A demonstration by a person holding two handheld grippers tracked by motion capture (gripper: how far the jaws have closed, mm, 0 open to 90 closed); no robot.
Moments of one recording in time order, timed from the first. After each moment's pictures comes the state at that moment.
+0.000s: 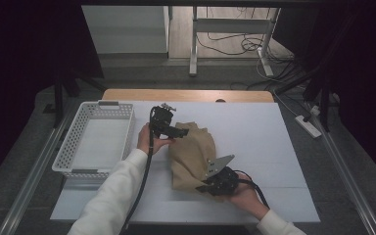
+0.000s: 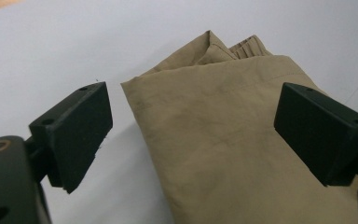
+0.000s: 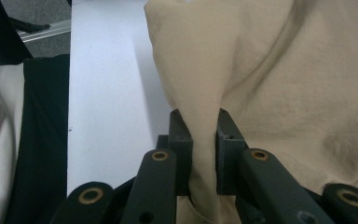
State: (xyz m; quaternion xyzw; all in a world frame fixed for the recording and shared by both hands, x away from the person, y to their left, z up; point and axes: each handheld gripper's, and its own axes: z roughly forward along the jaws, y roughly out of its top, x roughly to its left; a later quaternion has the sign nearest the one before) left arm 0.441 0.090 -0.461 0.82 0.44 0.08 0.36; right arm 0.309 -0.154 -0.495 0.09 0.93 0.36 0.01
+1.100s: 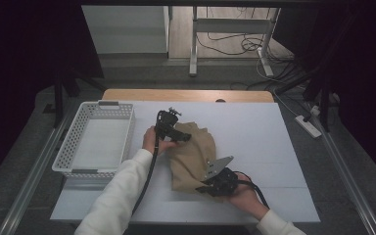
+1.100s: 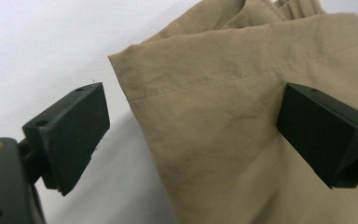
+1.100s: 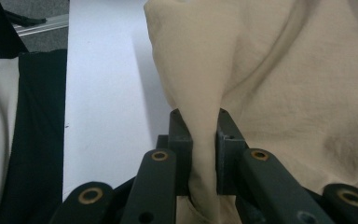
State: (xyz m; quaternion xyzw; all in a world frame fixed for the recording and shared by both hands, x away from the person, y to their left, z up) left arm 0.460 0.075 -0.494 0.84 0.44 0.05 0.31; right arm 0.307 -0.153 -0.497 0.08 0.93 0.35 0.01
